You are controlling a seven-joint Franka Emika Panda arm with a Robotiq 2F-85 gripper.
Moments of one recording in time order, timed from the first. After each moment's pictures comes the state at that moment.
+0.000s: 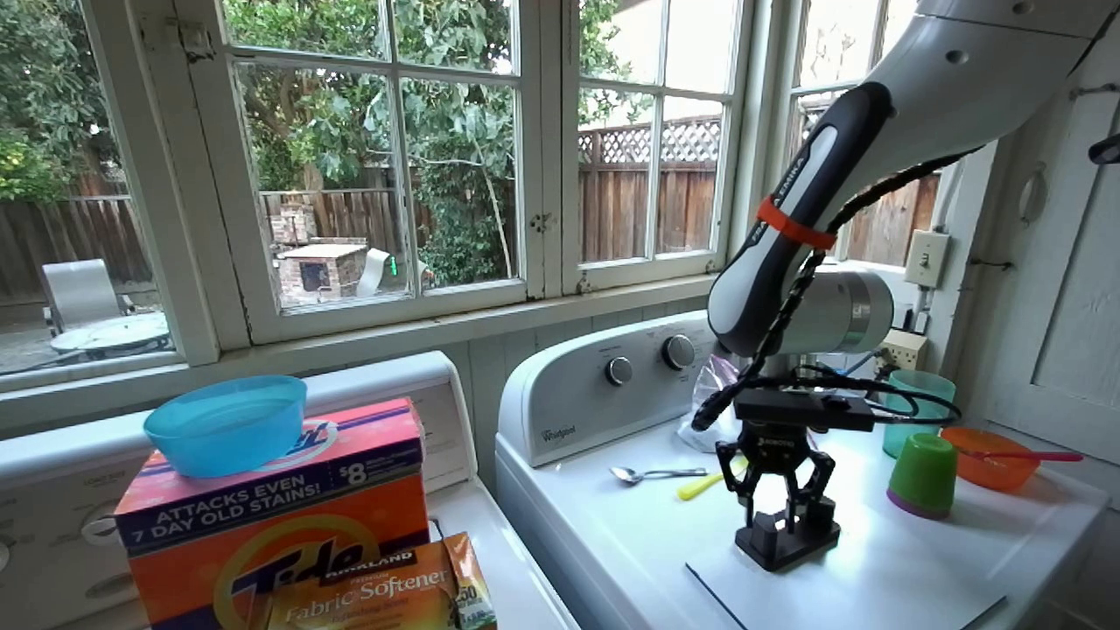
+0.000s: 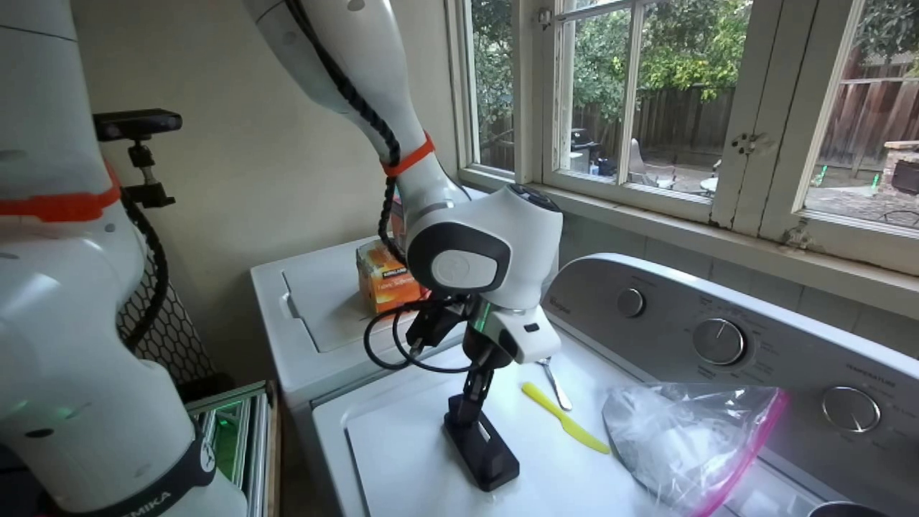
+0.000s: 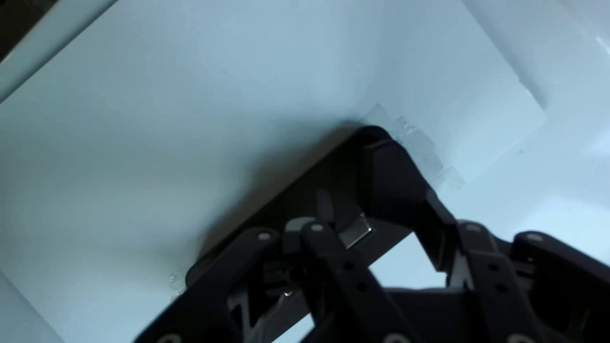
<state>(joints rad) 0.00 0.18 -0.03 -2.58 0.22 2.52 0.40</state>
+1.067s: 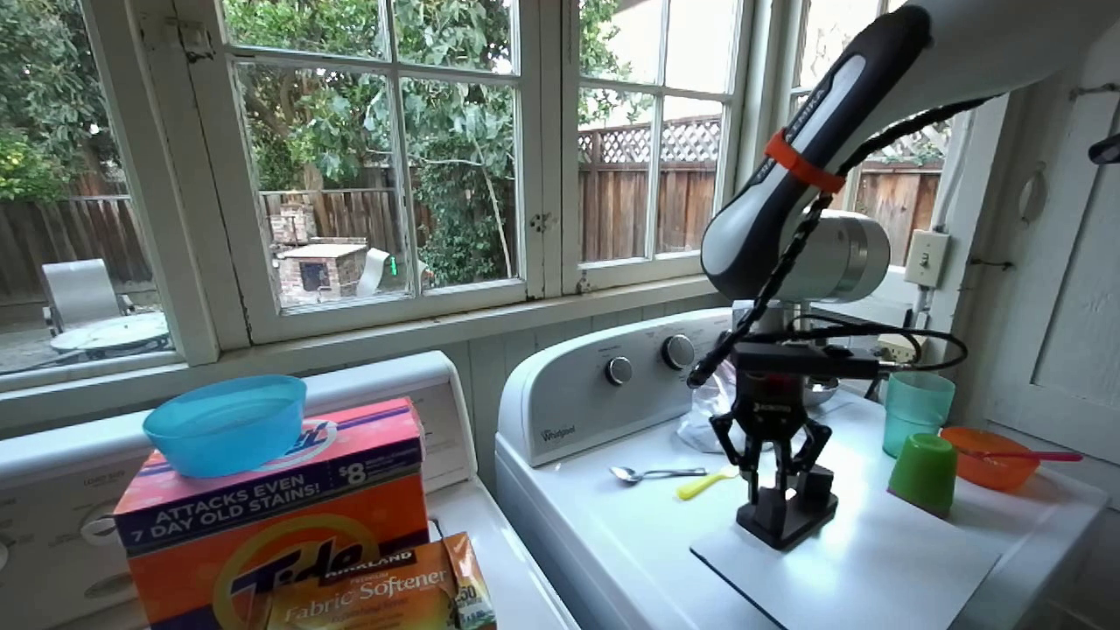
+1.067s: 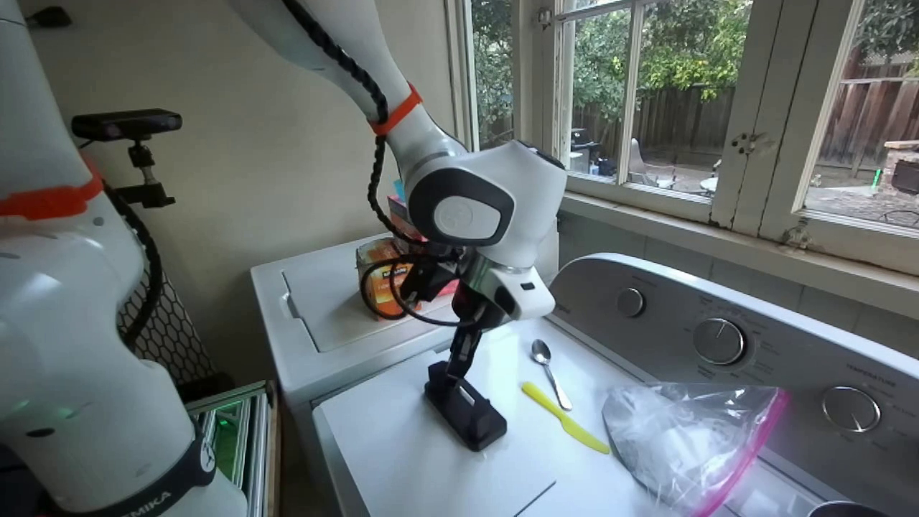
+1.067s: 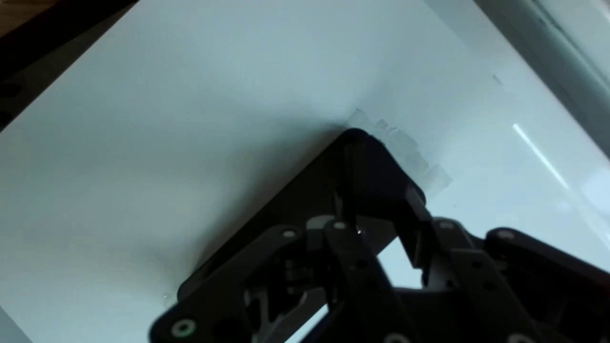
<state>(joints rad) 0.01 0.04 -0.01 -2.56 0.23 2.27 0.36</state>
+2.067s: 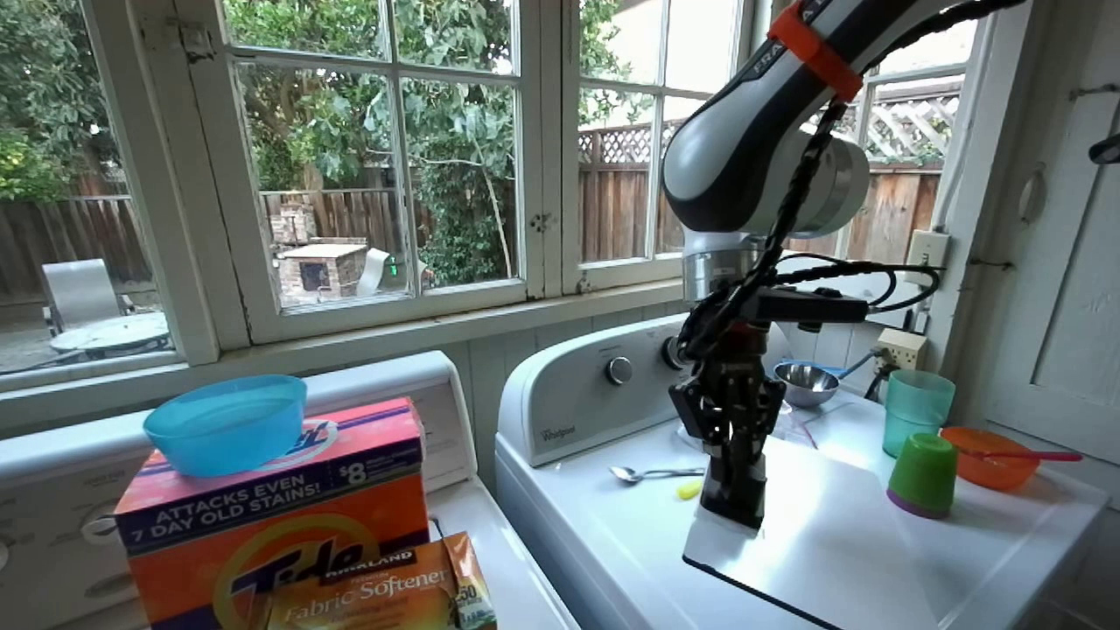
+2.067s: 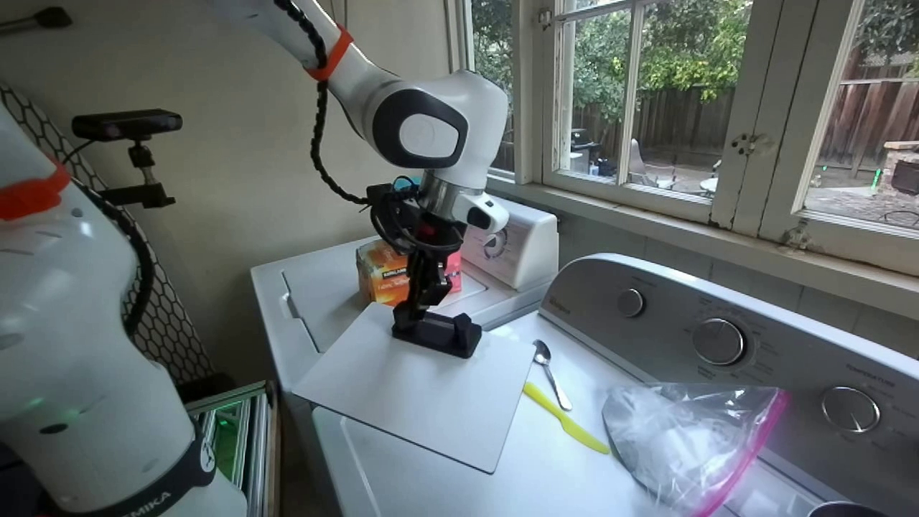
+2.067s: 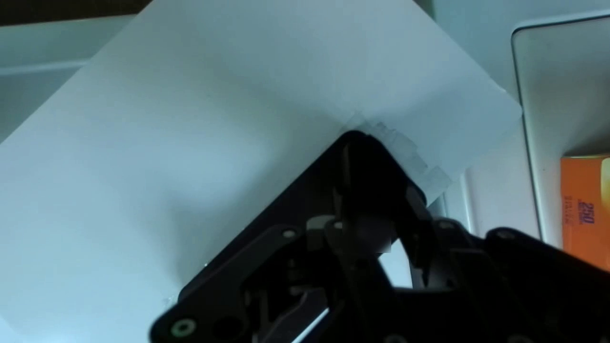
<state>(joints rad) 0.12 -0.16 0.10 -2.55 0.22 2.08 0.05</state>
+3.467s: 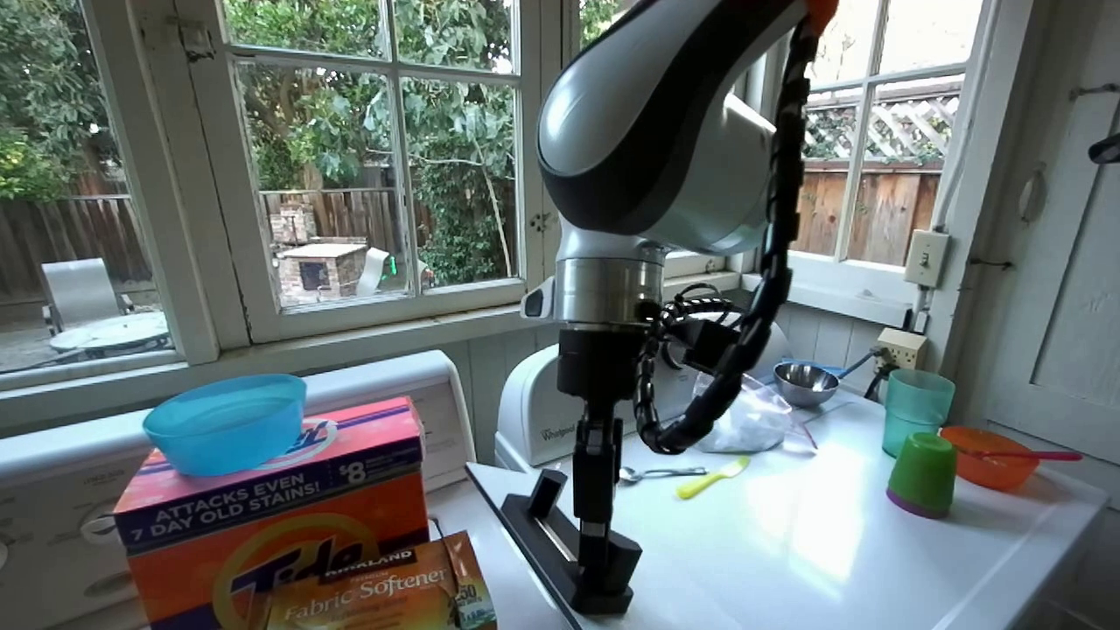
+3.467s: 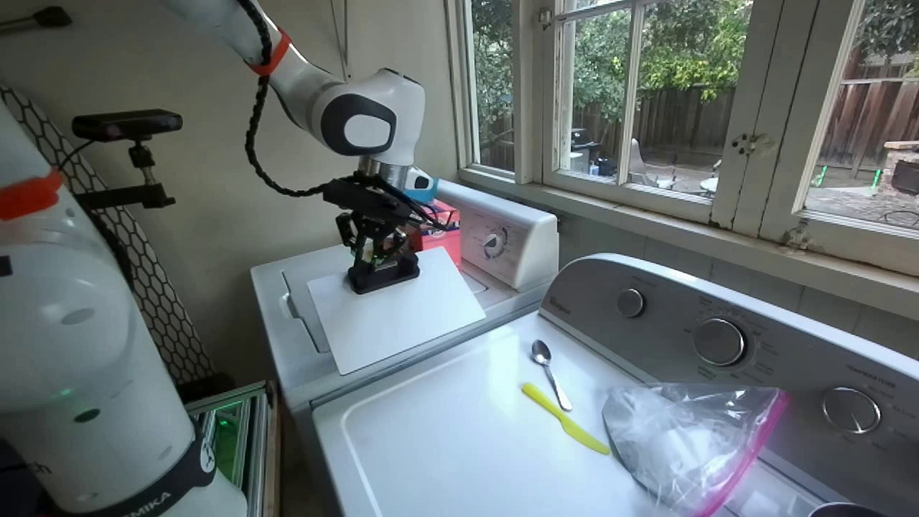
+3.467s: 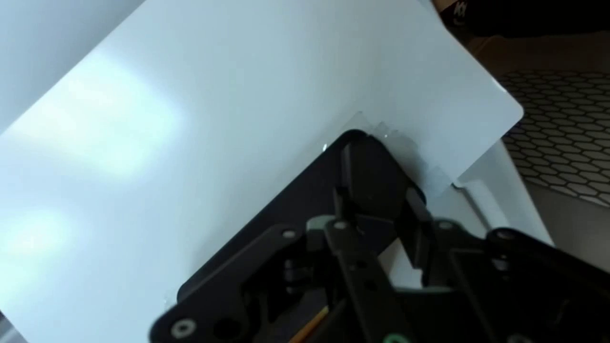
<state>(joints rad) 0.39 -0.15 0.25 -2.52 0.43 2.20 -0.70</state>
